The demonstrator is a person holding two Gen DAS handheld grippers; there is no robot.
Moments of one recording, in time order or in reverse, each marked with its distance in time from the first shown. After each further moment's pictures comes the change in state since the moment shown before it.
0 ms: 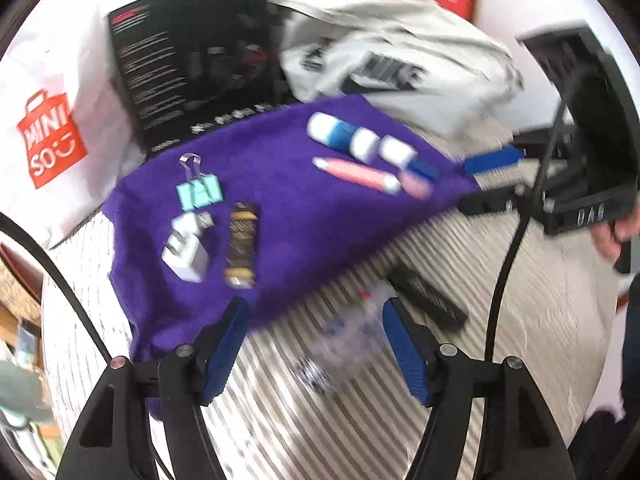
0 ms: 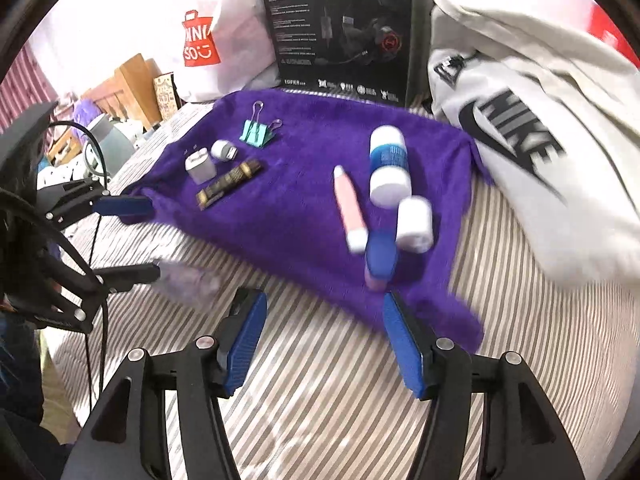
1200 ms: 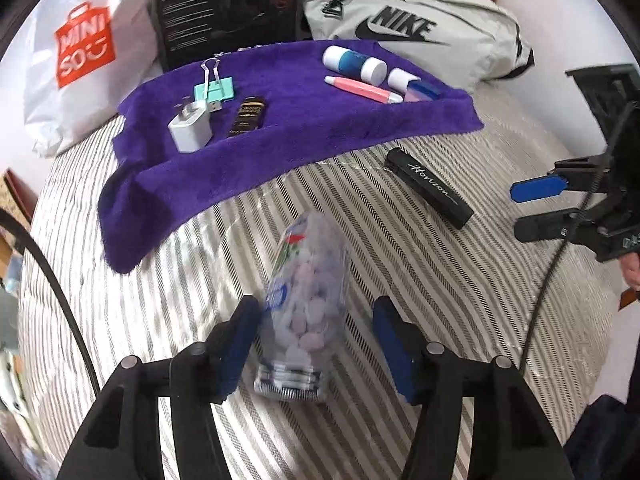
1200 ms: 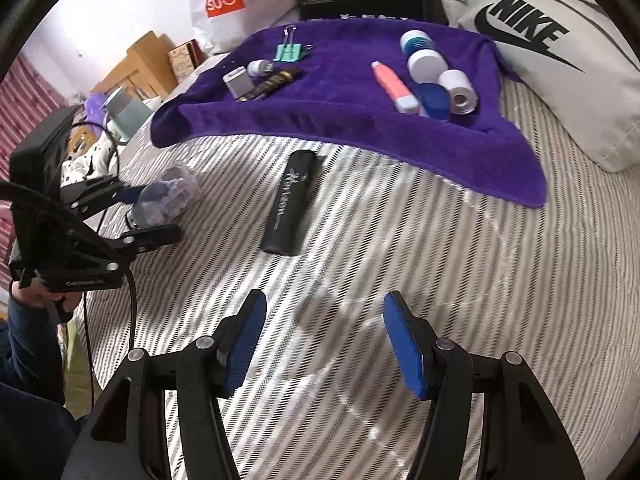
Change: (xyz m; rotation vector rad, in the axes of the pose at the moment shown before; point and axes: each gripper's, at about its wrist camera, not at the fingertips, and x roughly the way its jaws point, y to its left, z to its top) left arm 0.007 -0.009 -0.079 -0.114 0.068 0.029; right arm 0.010 0.030 -0.085 0.062 0.106 0.105
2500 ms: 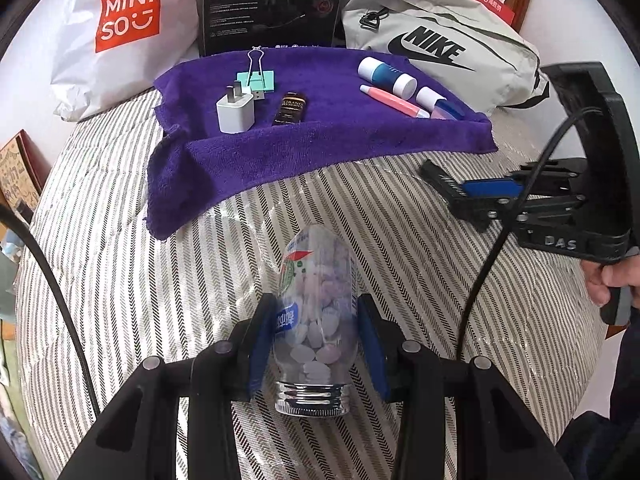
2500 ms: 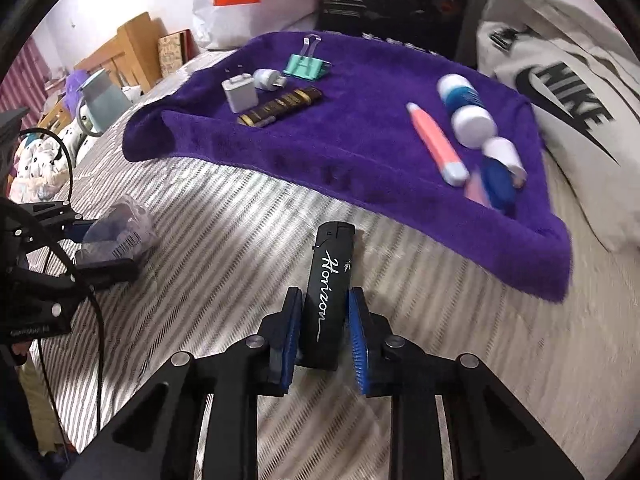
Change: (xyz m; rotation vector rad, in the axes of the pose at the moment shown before) left arm -0.011 0.029 -0.018 -0.136 -0.031 -0.030; right arm 0.035 0.040 0.046 -0.096 -0.045 -0.180
